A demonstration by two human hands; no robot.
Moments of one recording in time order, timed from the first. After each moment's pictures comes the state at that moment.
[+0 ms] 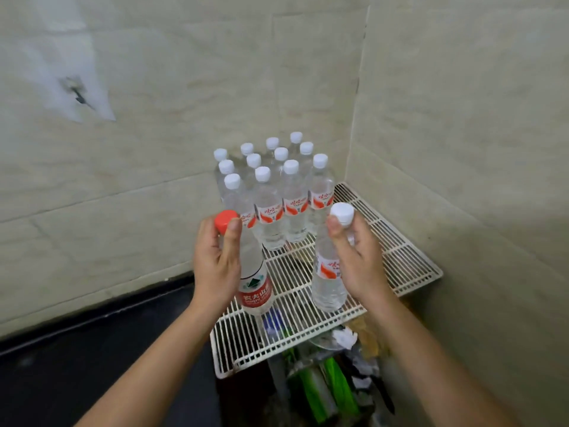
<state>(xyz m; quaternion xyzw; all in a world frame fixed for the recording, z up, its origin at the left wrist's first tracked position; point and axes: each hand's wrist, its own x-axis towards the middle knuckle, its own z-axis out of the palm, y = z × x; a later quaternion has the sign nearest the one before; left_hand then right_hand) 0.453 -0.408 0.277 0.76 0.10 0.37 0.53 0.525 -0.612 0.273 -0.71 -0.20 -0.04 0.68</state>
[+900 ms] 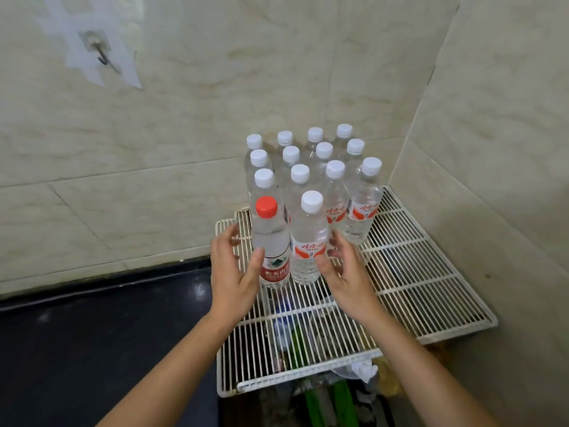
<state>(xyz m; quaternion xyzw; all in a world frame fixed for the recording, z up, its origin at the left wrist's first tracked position) 0.484 -0.368 0.195 0.82 0.20 0.33 0.43 0.598 -0.562 0.182 -0.79 -0.26 0.12 0.54</state>
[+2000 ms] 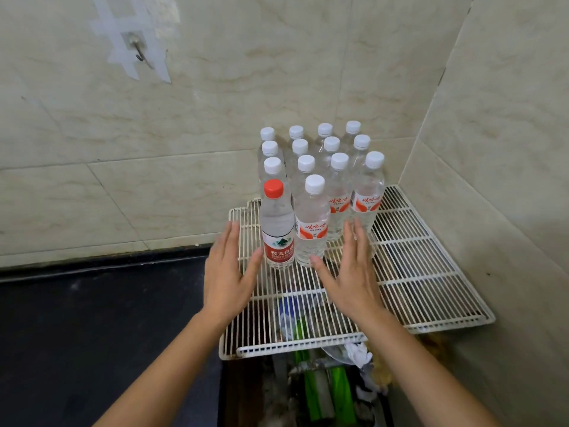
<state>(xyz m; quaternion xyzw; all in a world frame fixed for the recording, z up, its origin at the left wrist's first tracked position) 0.439 -0.392 0.205 0.88 0.27 0.26 0.28 0.575 -0.578 0.188 -0.88 -0.32 -0.05 0.35</state>
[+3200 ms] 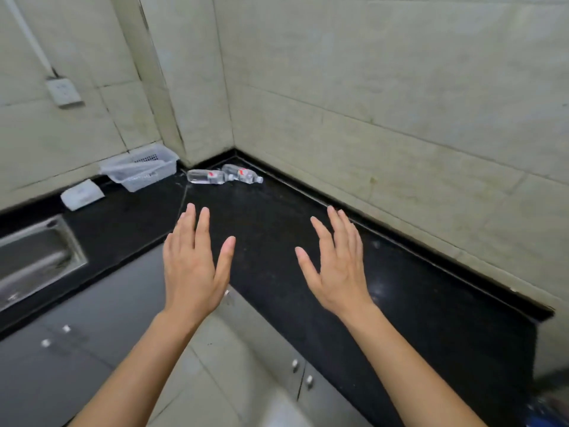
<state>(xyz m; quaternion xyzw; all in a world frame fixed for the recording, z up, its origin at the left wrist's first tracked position) -0.243 -0.158 0.243 0.70 0.63 0.33 -0.05 0.001 -0.163 0.218 -0.61 -0.71 -0.08 0.34</state>
